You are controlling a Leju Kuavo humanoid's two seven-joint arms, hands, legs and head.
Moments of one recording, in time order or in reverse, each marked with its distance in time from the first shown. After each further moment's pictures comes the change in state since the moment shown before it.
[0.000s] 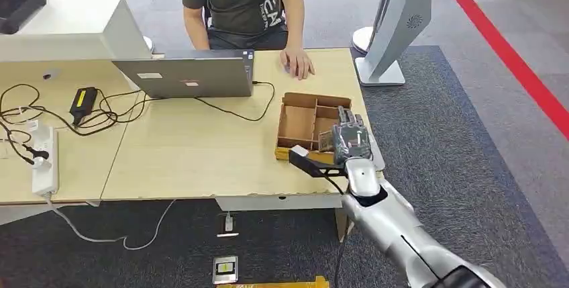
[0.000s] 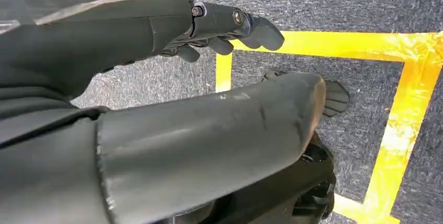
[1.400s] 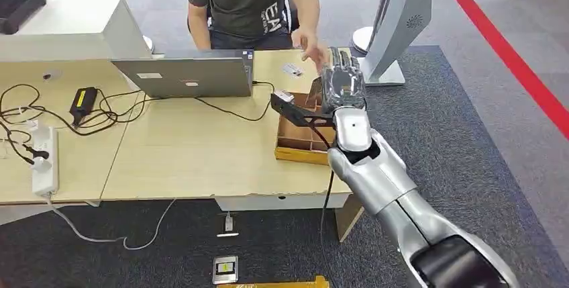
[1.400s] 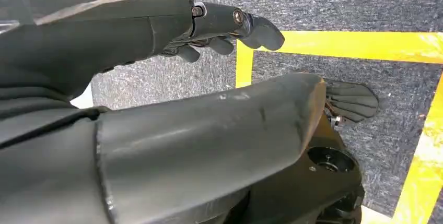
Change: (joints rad) left arm -0.006 -0.006 -0.003 0.000 -0.008 0.046 0.095; right arm -0.185 0.079 -0.041 -0.126 0.039 0.137 0.084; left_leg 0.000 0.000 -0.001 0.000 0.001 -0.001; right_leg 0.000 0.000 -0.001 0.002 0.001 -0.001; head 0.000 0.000
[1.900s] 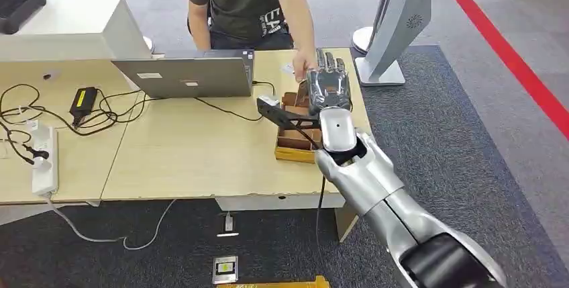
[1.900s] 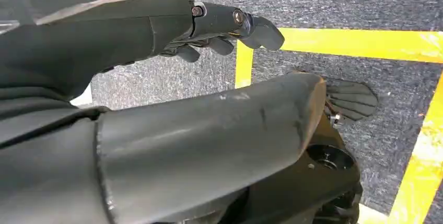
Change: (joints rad) left arm 0.000 -0.007 0.001 0.000 0.020 0.005 -0.011; right arm -0.010 0.059 0.021 0.027 0.049 0.041 0.000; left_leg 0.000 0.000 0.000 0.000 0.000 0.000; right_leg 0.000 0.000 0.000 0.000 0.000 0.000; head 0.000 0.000
